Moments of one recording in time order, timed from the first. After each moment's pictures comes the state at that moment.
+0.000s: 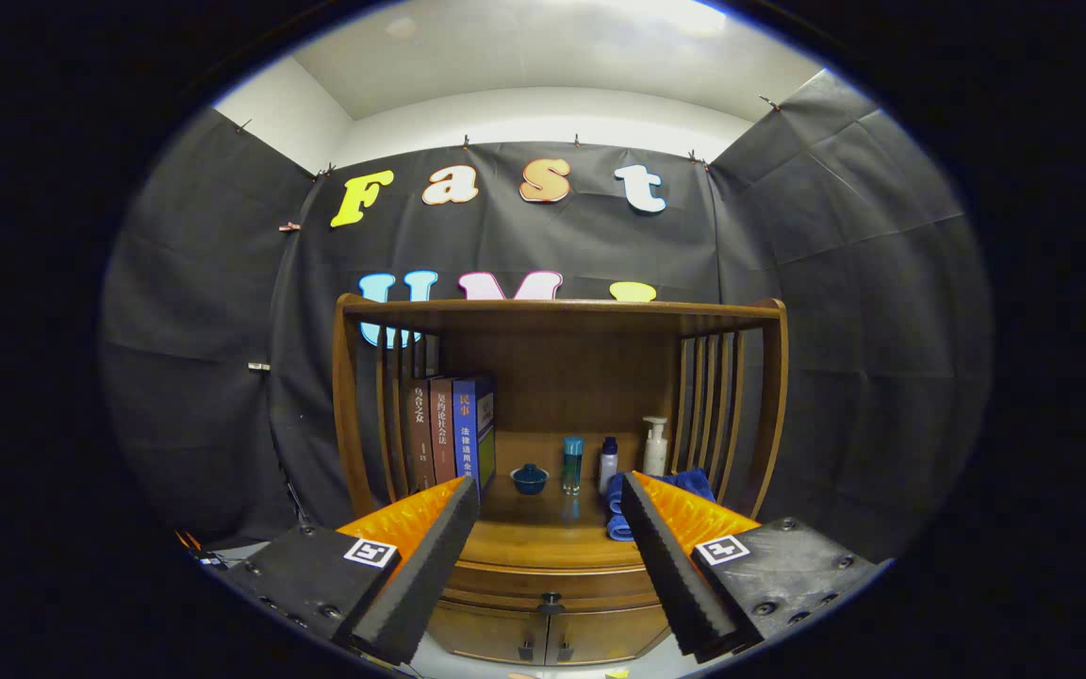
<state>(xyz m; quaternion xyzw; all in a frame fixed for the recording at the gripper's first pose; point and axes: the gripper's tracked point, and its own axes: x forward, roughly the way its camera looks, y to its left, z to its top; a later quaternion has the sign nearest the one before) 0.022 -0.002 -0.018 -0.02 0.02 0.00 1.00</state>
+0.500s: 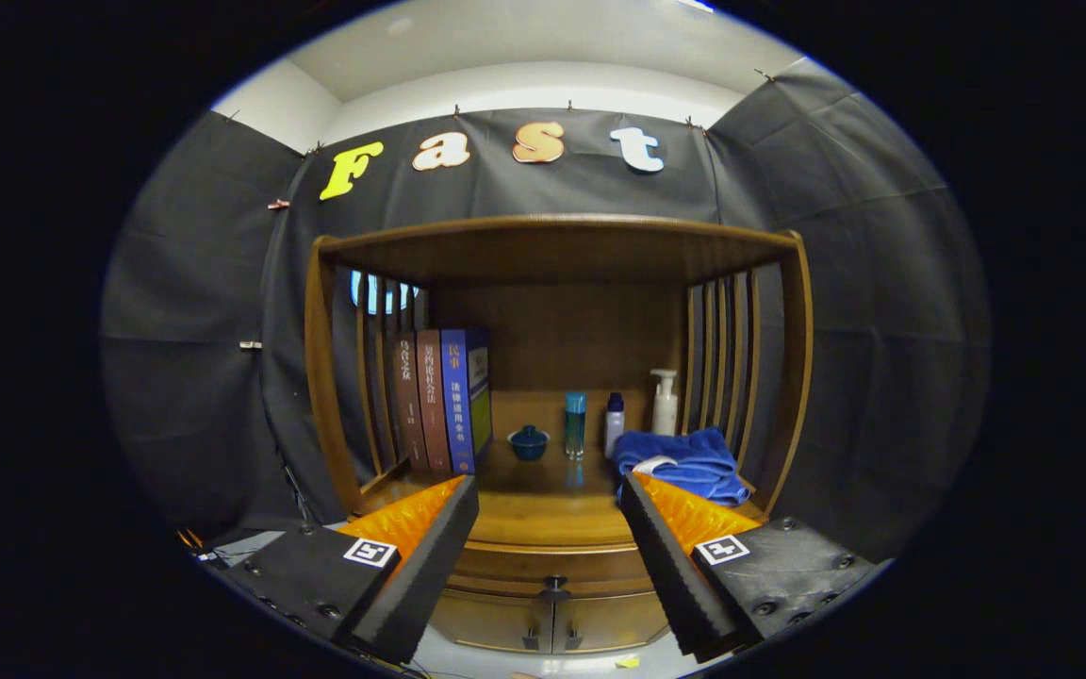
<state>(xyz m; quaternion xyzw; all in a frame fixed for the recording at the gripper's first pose) 0.055 -0.002 -0.101 0.00 0.08 -0.01 1.00</state>
